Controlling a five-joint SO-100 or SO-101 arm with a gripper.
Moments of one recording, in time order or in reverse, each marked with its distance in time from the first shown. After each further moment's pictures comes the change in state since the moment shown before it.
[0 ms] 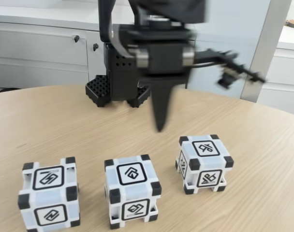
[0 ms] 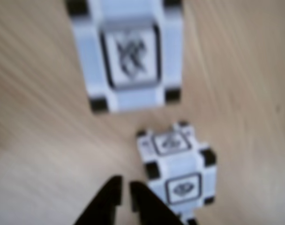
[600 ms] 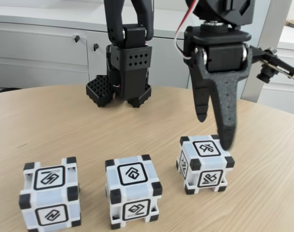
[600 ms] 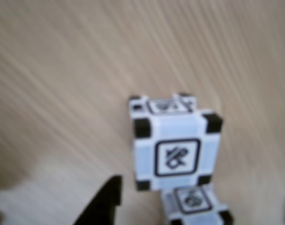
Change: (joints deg) arm -13.6 -2.0 -0.1 -0.1 11.9
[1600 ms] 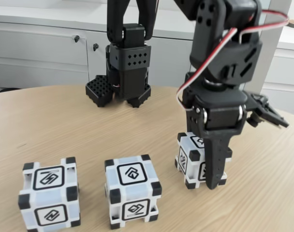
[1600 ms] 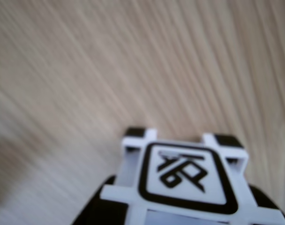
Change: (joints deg) arm 0.2 -20.0 -0.5 -10.6 -3.7
